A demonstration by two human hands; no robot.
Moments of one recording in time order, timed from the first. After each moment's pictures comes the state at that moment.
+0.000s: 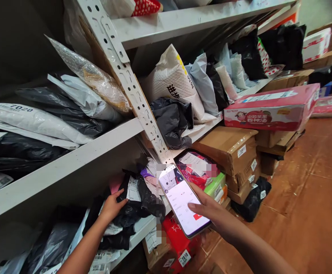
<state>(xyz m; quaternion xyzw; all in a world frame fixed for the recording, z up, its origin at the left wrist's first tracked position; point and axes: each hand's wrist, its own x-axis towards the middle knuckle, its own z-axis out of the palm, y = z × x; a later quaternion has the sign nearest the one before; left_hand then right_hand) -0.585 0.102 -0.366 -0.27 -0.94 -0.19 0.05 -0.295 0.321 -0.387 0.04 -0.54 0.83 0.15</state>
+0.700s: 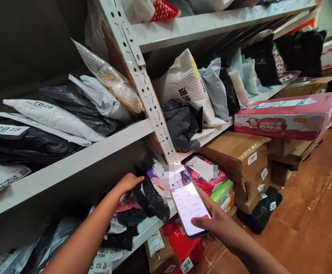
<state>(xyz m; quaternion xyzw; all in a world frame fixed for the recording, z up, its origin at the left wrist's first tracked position) -0.582 0.173 -0.308 -0.28 -0.95 -0.14 -0.02 -0.304 0.317 -0.400 0.01 -0.57 0.81 0.16</state>
